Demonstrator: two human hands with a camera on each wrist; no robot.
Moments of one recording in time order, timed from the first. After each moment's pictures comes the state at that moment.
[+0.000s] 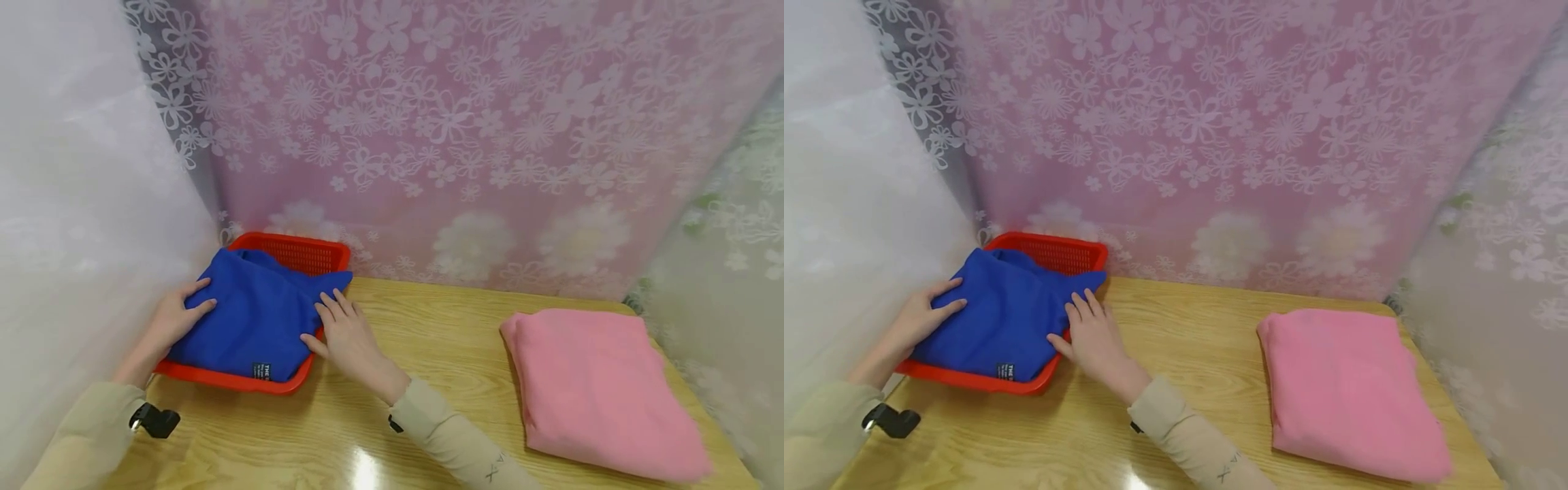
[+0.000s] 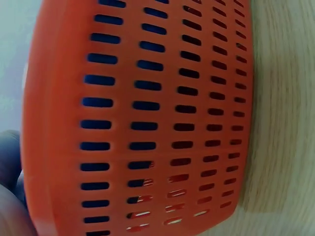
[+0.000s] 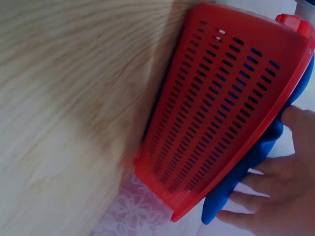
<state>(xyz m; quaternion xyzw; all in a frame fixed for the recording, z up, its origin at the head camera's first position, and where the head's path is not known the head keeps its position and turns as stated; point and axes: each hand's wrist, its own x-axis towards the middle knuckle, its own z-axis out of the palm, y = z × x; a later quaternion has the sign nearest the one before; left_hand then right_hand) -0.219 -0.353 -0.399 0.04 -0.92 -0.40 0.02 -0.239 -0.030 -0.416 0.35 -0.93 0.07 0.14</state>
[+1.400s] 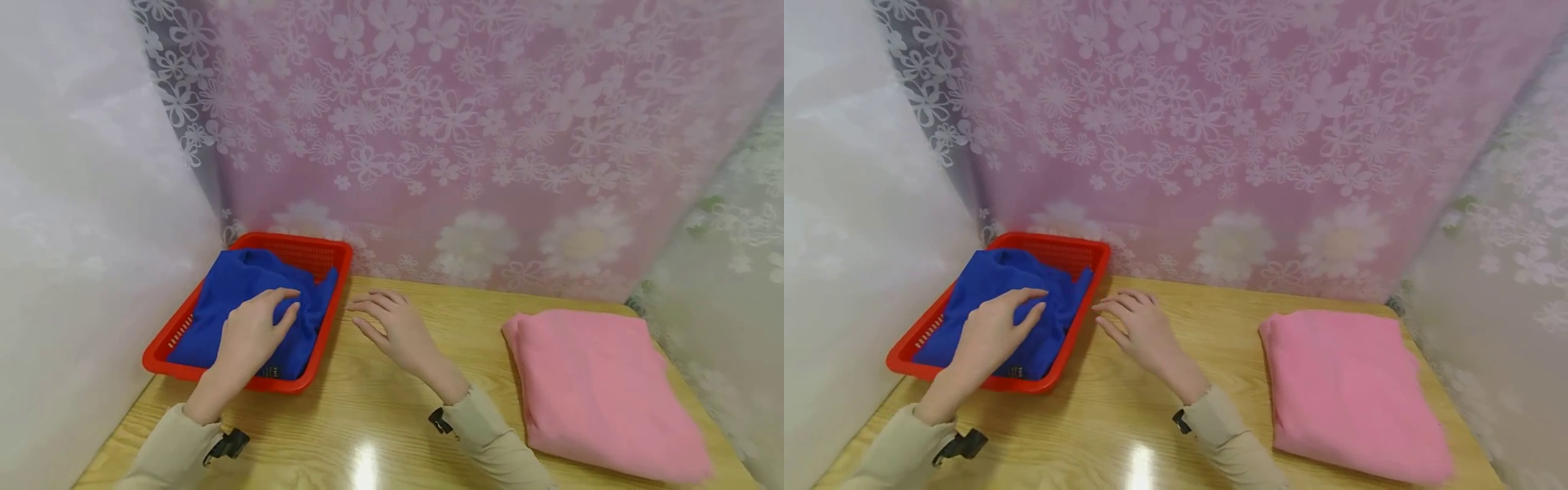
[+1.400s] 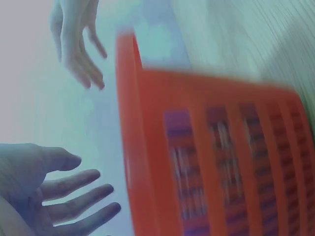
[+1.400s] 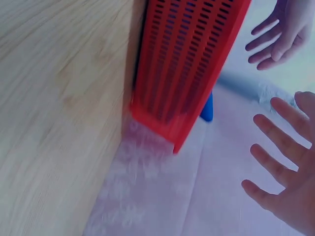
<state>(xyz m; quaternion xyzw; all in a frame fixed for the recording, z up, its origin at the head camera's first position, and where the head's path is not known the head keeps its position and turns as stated) -0.183 -0.205 -0.374 -0.05 -0.95 -0.22 0.22 -0.239 0.046 -0.395 0.43 -0.84 0.25 0.21</state>
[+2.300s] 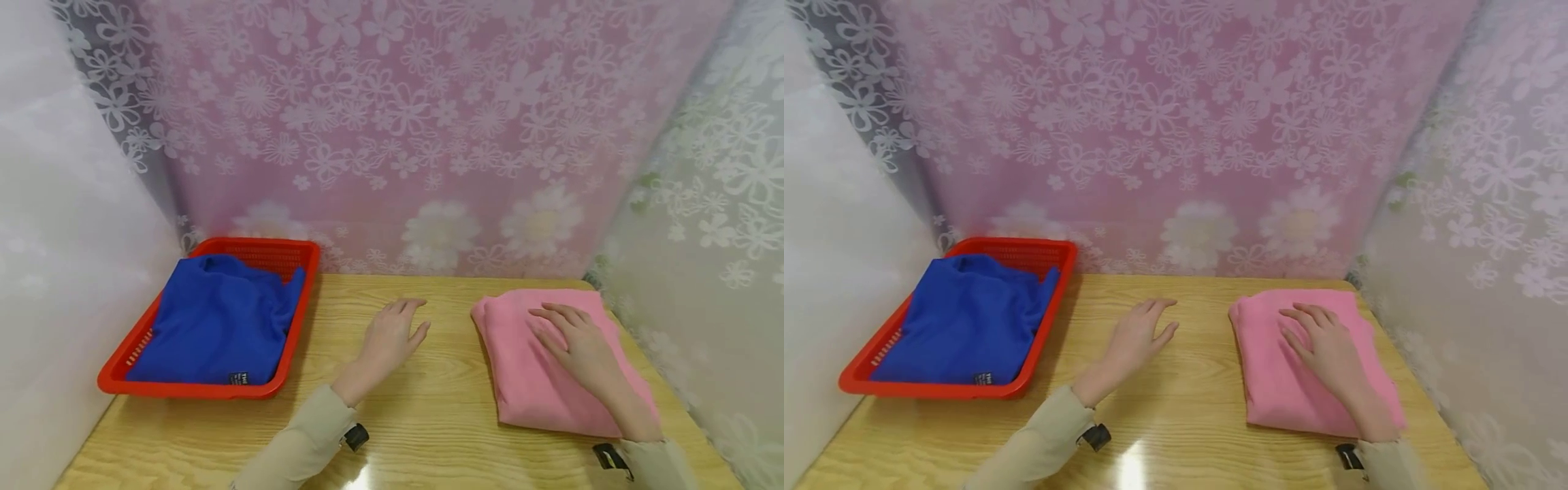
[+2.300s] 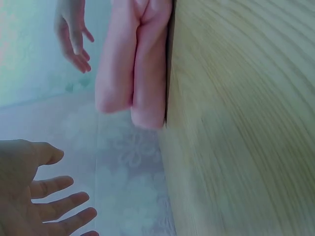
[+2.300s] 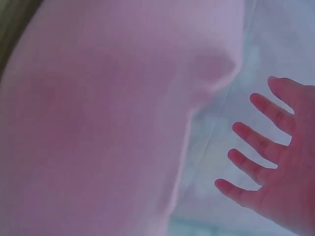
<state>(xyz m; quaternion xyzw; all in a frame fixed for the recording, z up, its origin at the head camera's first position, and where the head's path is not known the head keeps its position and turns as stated) -0.228 0.016 -0.422 -0.24 -0.92 -0.22 0.20 -0.196 0.352 -0.407 0.21 -0.93 0.16 0.24</state>
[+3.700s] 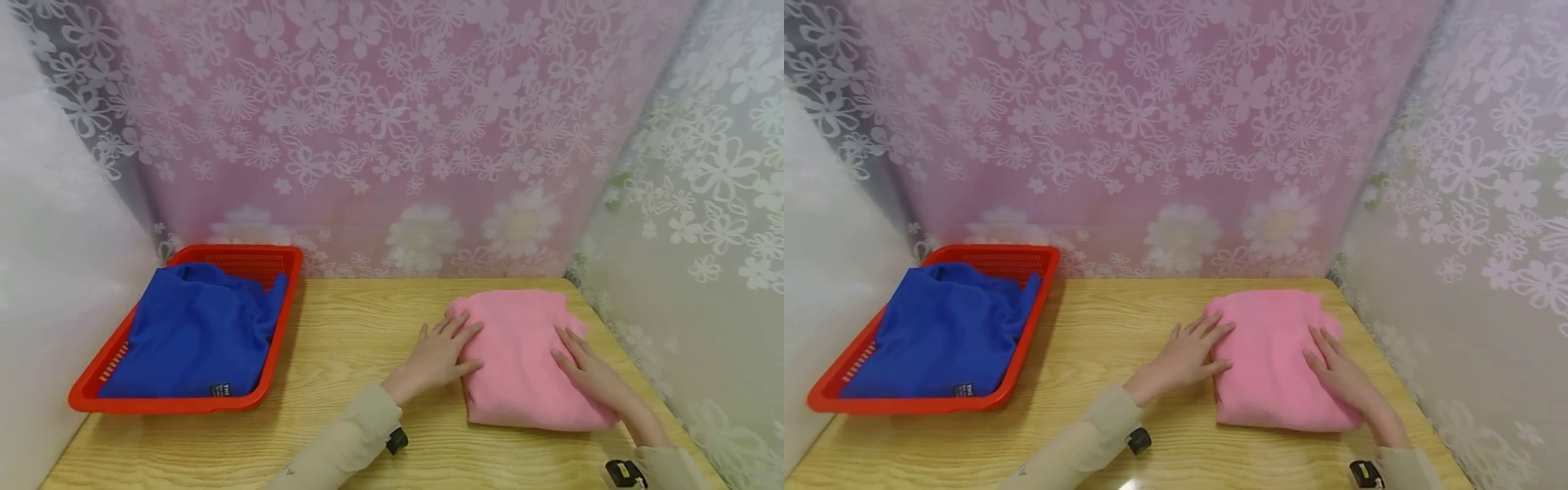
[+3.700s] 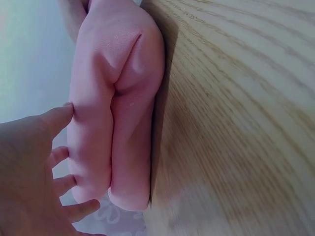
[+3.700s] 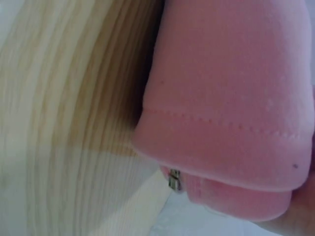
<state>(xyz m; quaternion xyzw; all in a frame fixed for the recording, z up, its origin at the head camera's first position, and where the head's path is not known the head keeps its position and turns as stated) -0.231 0.106 -0.447 -0.35 -0.92 -0.19 0.01 -0.177 0.430 -0.445 0.07 -0.96 0.26 -0.03</state>
